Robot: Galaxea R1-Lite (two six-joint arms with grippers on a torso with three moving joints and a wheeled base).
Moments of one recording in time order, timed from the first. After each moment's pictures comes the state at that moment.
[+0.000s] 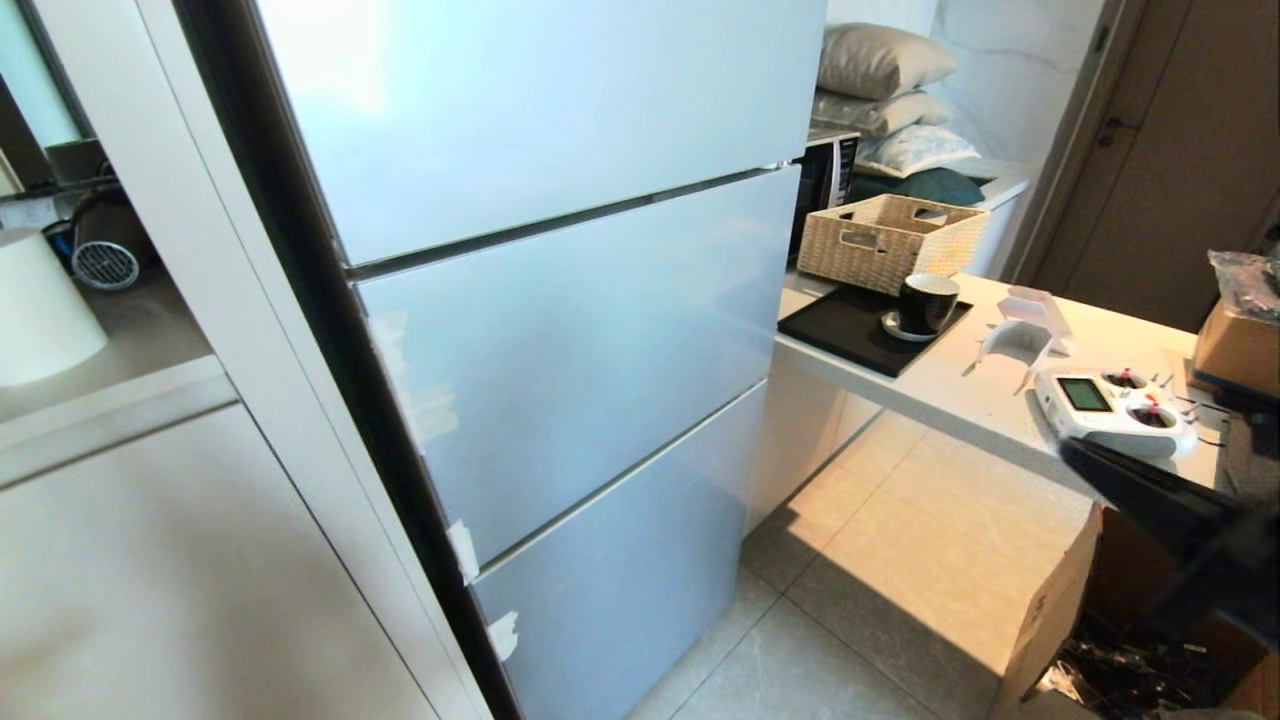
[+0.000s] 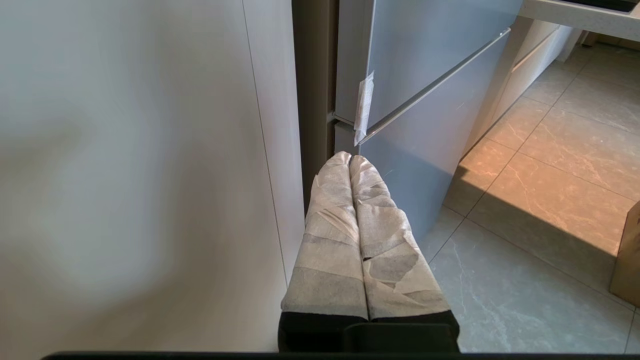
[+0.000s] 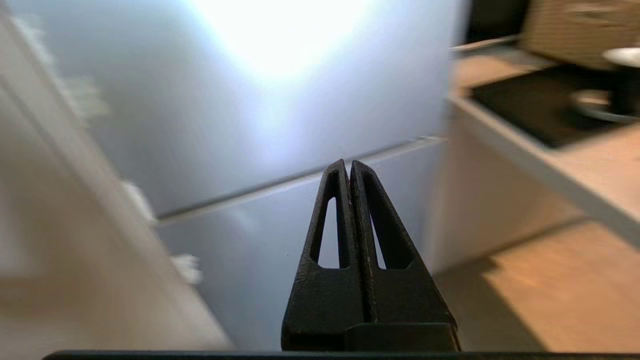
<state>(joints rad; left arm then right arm) 0.00 0.00 0.00 0.01 0.00 0.00 0.45 1.04 -0.22 -0.92 -0.04 0.06</state>
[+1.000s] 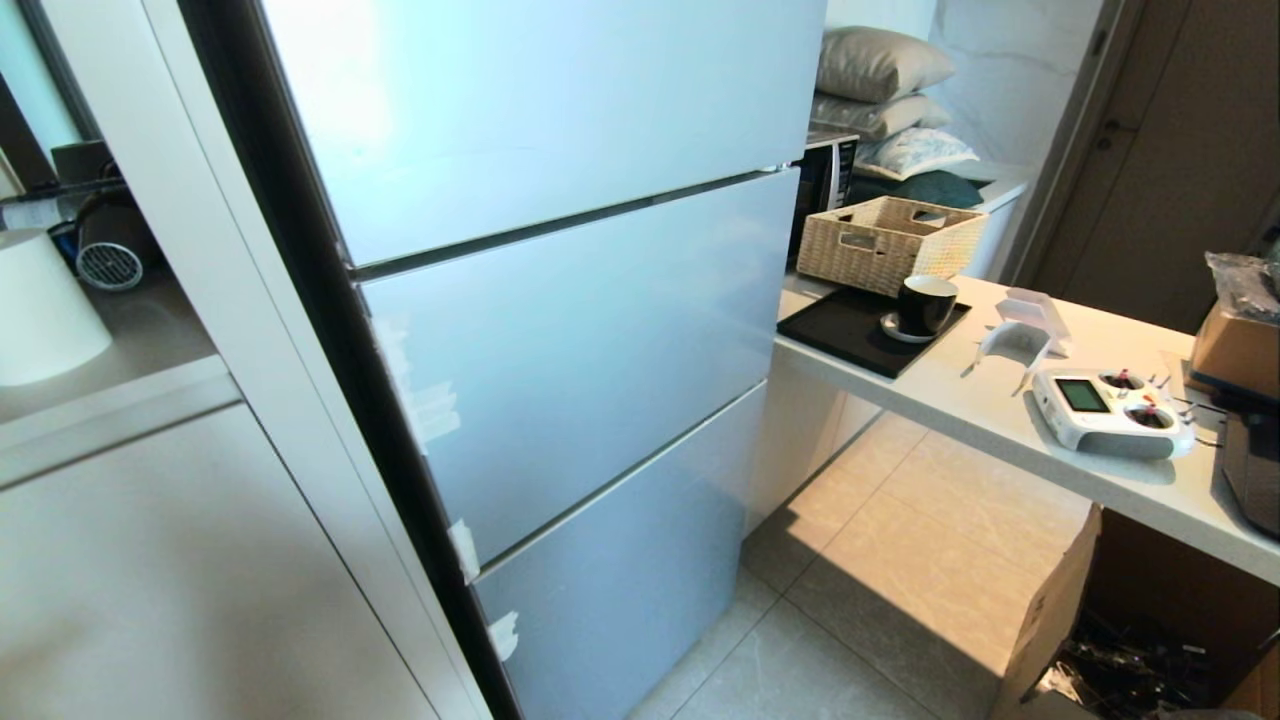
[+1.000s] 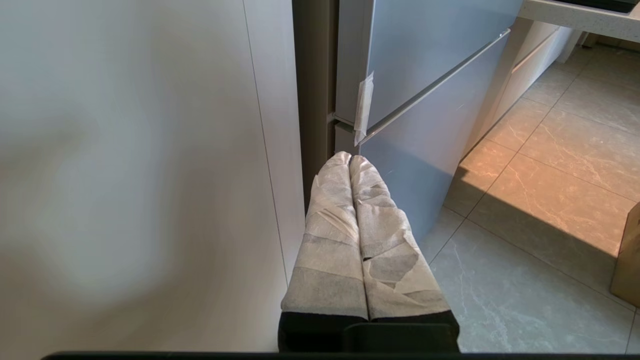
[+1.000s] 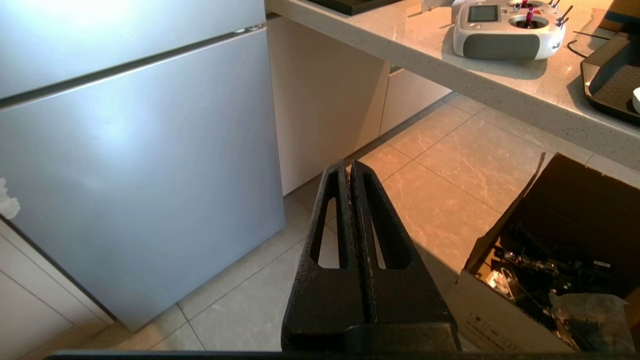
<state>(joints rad) 0.00 0.00 0.00 0.00 0.00 0.00 0.01 0.01 0.00 0.00 0.00 0.00</state>
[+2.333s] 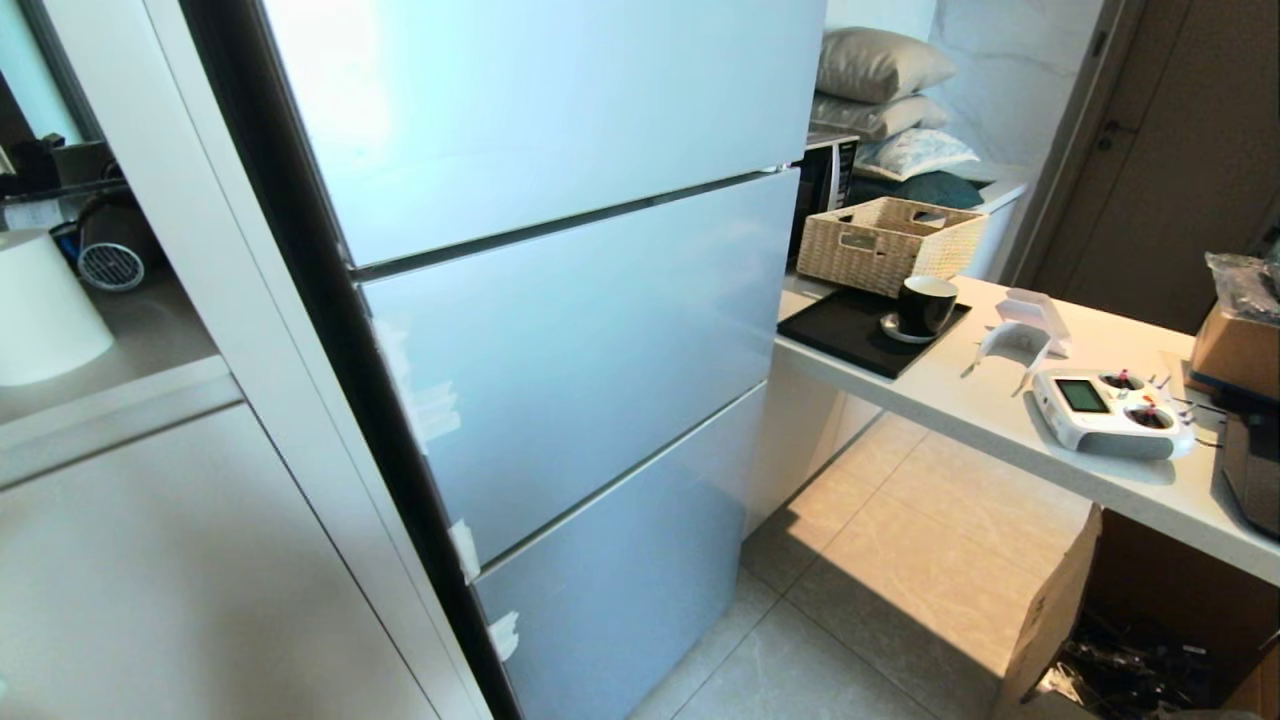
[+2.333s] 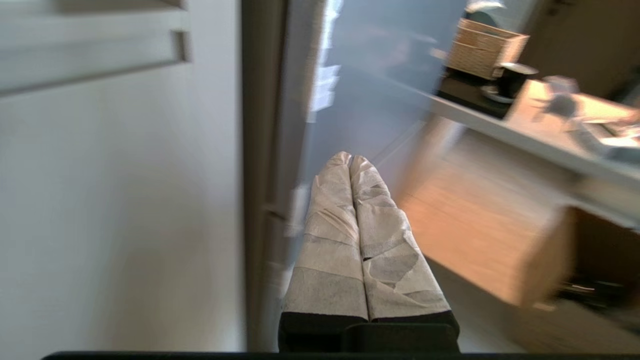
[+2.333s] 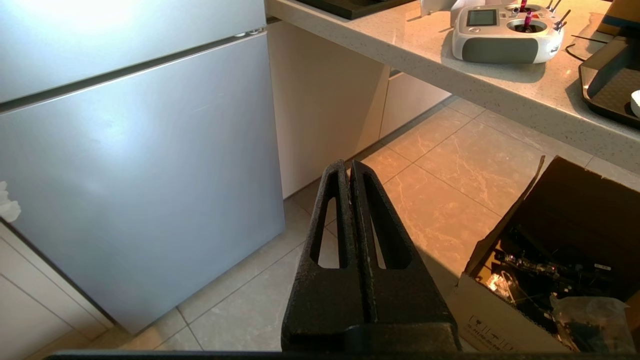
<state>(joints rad) -0.01 0.38 -0.32 -0.15 -0.13 -0.17 0.01 0.00 0.00 0.00 0.00 0.00</state>
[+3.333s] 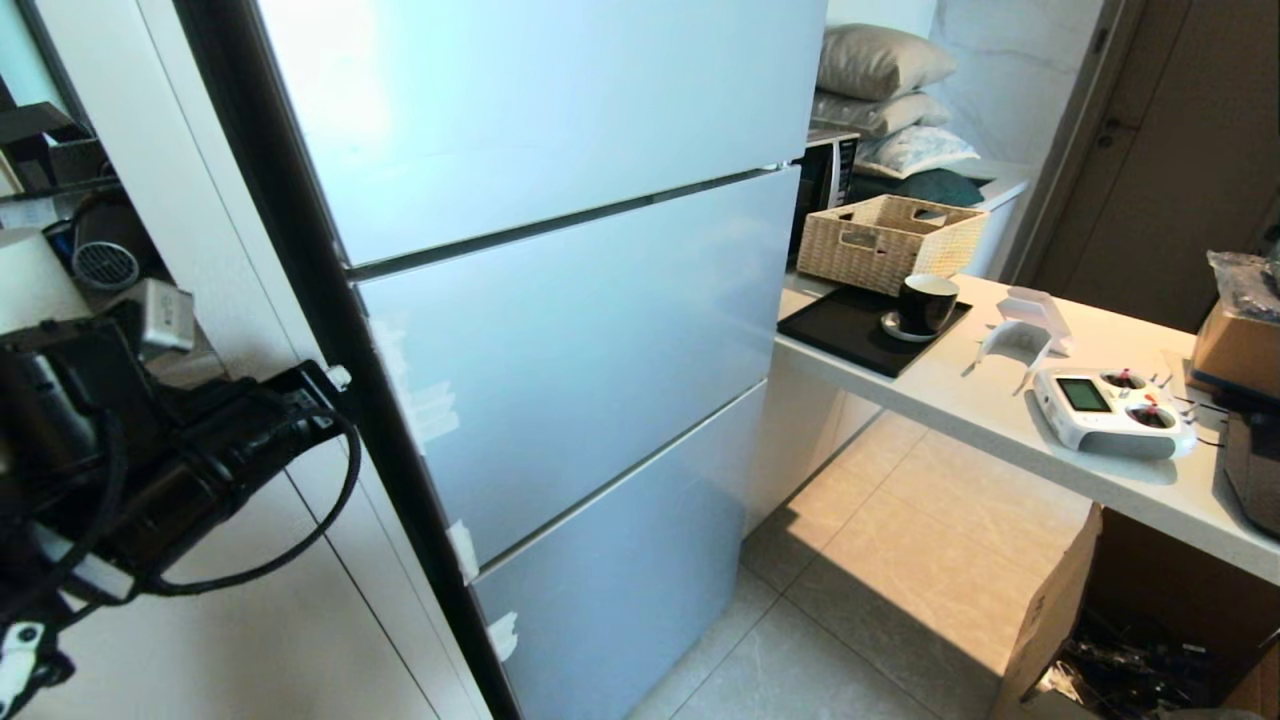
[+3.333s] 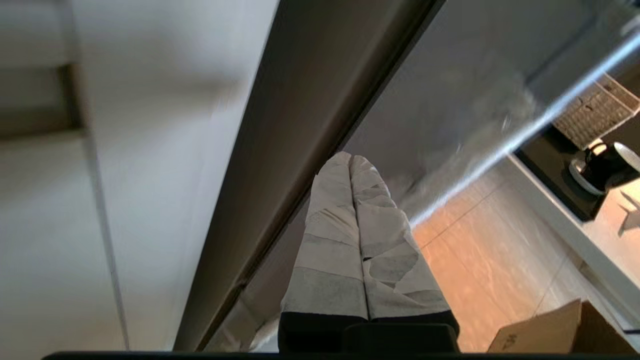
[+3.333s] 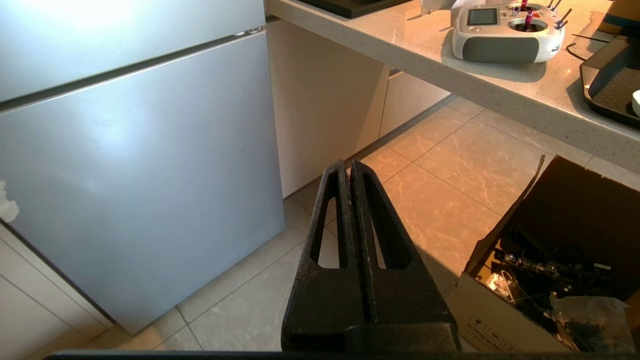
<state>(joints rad) -0.20 1.52 -0.58 -0.87 0.23 -0.36 0.01 0.00 0.00 0.00 0.00 0.00</state>
